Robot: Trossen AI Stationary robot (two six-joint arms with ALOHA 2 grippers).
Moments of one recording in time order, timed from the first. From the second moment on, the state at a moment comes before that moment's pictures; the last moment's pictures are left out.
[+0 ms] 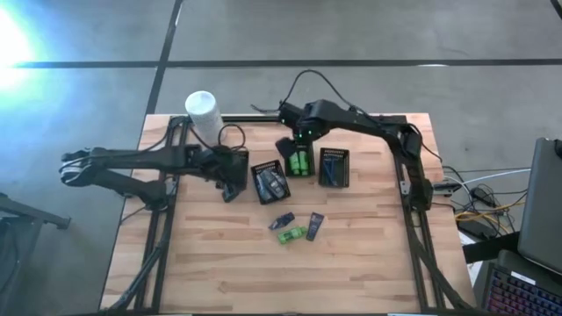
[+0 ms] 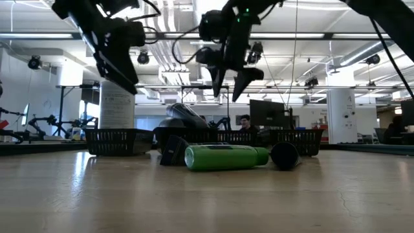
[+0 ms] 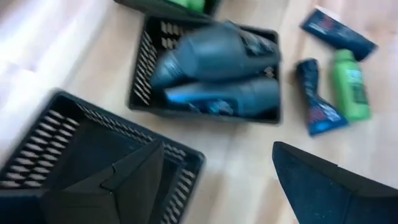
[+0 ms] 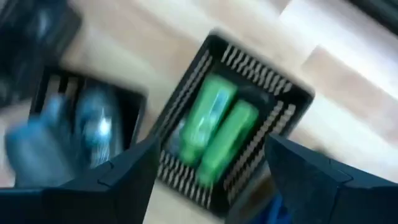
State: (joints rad) left arm 0.15 1.10 0.83 -0.60 -0.03 -0.27; right arm -0.35 2.06 1.95 -1.17 0.06 0.64
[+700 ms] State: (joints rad) left arm -0.14 1.00 0.69 -0.58 0.03 -0.73; right arm 0.16 2.03 1.71 -1.19 0.04 0.57
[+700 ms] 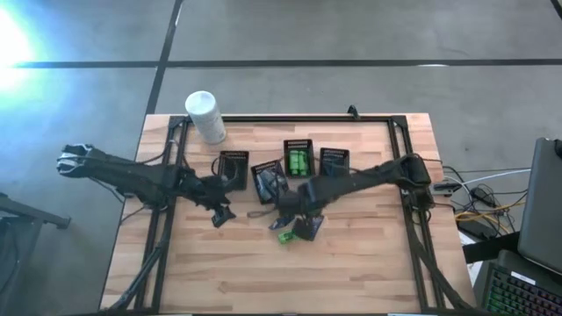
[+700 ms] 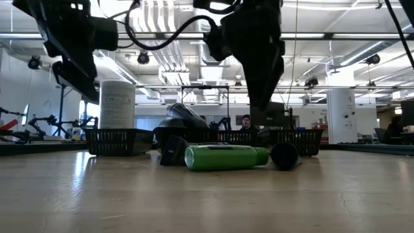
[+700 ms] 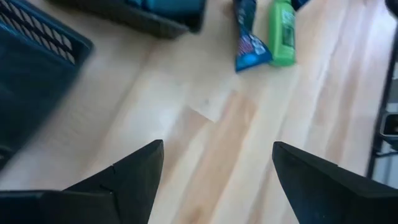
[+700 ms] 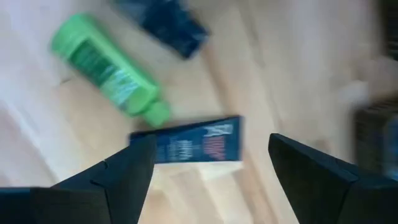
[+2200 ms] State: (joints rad) left arm -0.29 1.00 0.68 -0.55 -0.09 -0.79; right arm 0.24 2.06 1.38 -0.54 -0.06 0.01
